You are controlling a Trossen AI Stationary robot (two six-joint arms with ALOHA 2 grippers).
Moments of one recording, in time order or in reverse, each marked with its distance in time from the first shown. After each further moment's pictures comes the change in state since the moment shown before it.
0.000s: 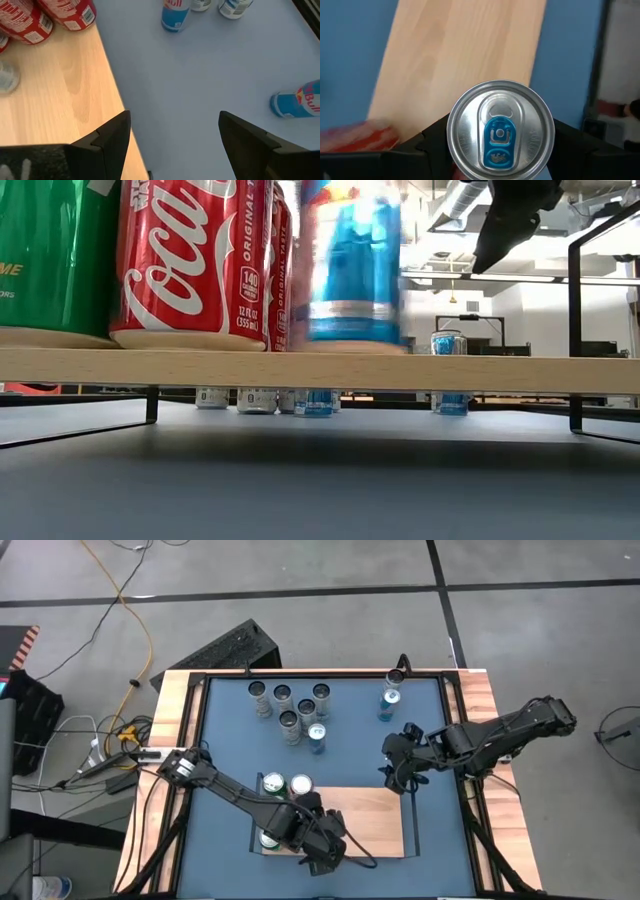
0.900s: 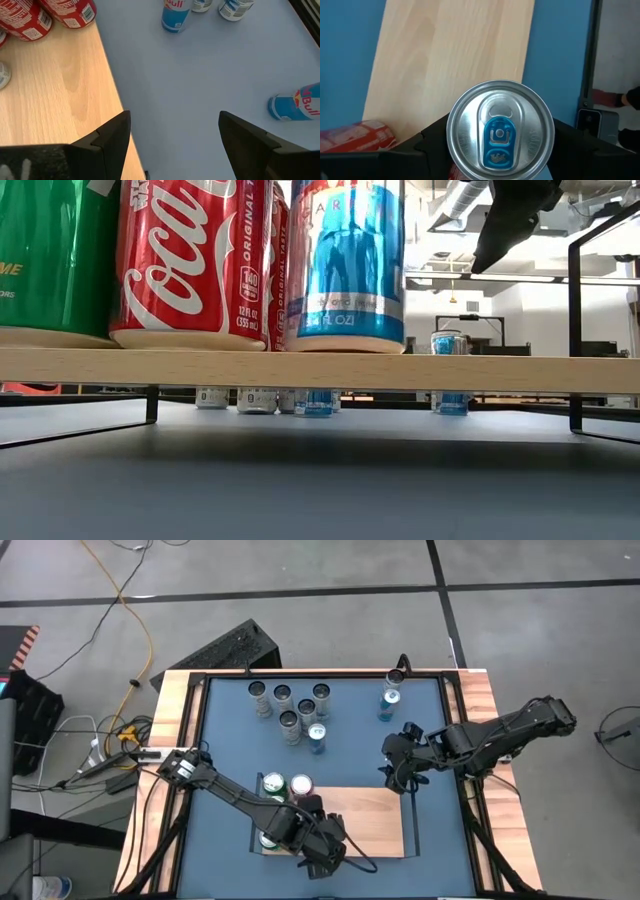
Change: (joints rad) left arm -0.011 0.005 0.017 -0.022 0.029 0.020; right arm 0.000 0.000 0.000 0.000 0.003 -0.027
